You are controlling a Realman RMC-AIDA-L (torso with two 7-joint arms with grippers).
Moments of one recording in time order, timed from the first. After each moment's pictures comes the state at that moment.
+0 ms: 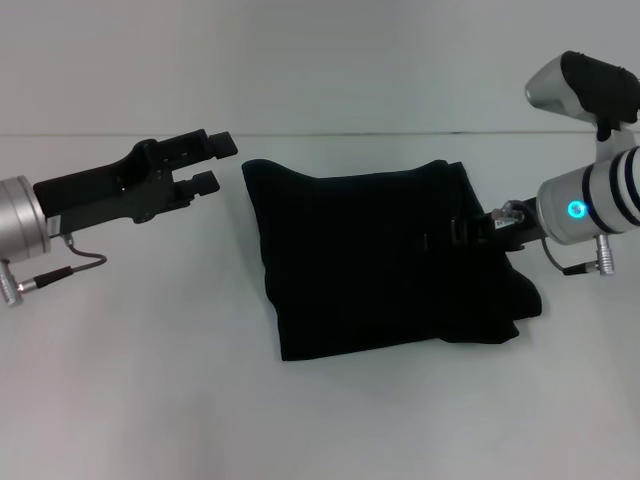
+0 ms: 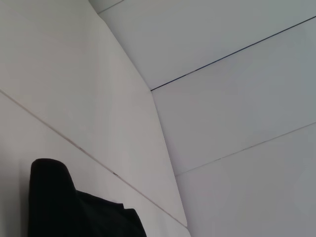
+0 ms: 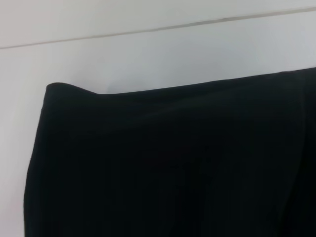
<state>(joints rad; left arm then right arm) -0.60 -2.07 0.50 0.67 1.95 1.46 -2.38 0.96 2.03 -0.86 -0.41 -2.48 -0.98 2.55</state>
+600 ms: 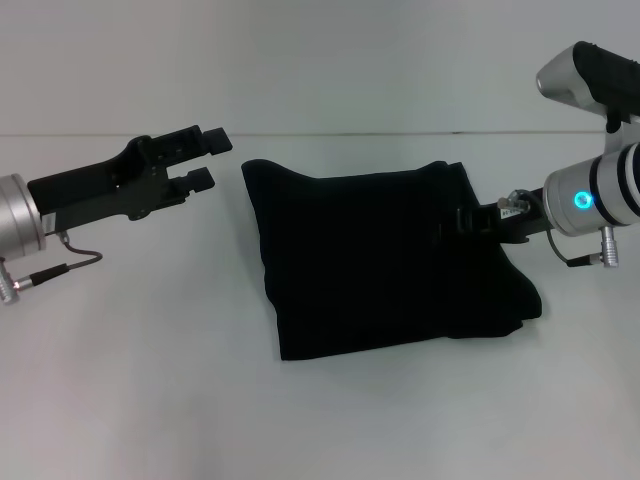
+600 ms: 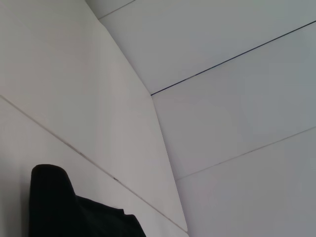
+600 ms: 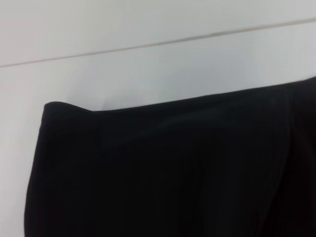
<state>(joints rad) -0.60 -2.07 0.49 0.67 1.95 1.46 -2.38 0.96 2.02 -0.84 -0.42 -2.47 -0.98 2.57</state>
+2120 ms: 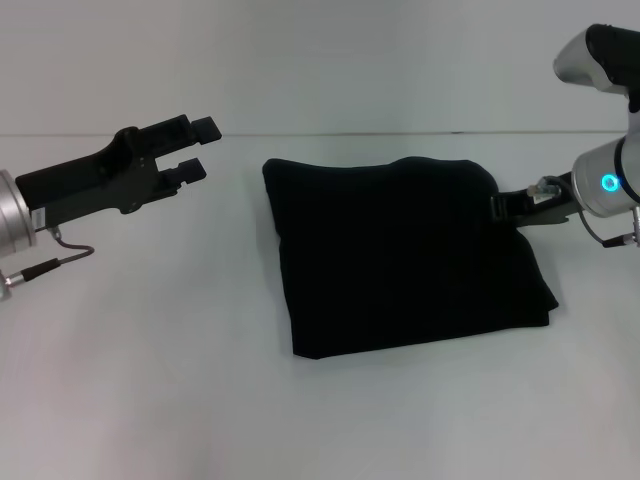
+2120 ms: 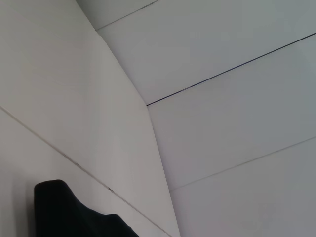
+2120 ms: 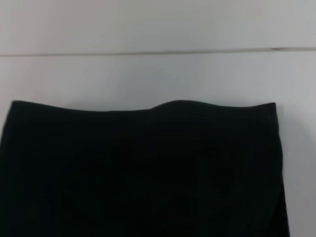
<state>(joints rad) -0.59 -2.06 0.46 0.67 1.93 1.47 -2.38 0.96 2.00 -0.89 -0.47 -2.59 -0.96 2.62</state>
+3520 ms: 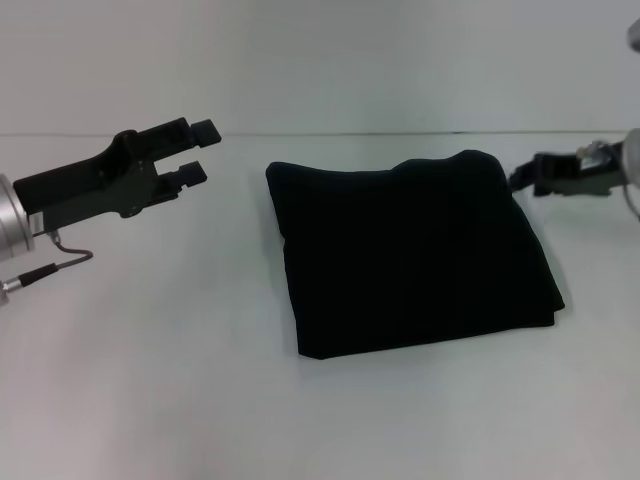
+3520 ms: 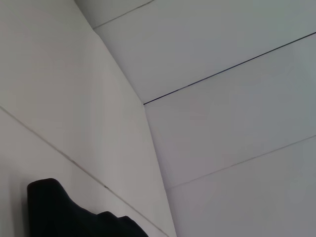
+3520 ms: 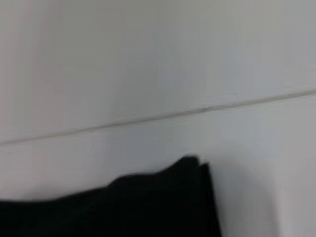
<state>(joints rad) -0.59 -2.07 0.45 0.67 1.93 1.49 -2.38 0.93 1.93 -0.82 -0.43 -2.50 -0.87 2.64</state>
